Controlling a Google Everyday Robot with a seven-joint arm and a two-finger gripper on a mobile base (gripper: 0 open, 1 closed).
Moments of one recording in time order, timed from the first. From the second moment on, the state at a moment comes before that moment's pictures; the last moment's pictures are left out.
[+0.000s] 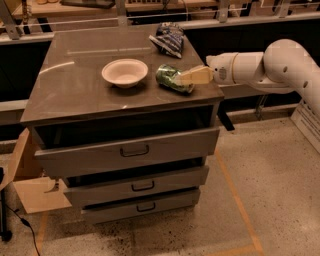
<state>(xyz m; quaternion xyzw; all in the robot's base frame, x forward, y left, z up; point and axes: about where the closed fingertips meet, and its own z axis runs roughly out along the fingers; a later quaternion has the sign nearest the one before) 0.734 -0.105 0.883 -0.33 0.74 0.29 0.51</state>
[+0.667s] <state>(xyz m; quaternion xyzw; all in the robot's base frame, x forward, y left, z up) 0.722 -0.148 0.908 -0.32 0.74 0.24 0.54</state>
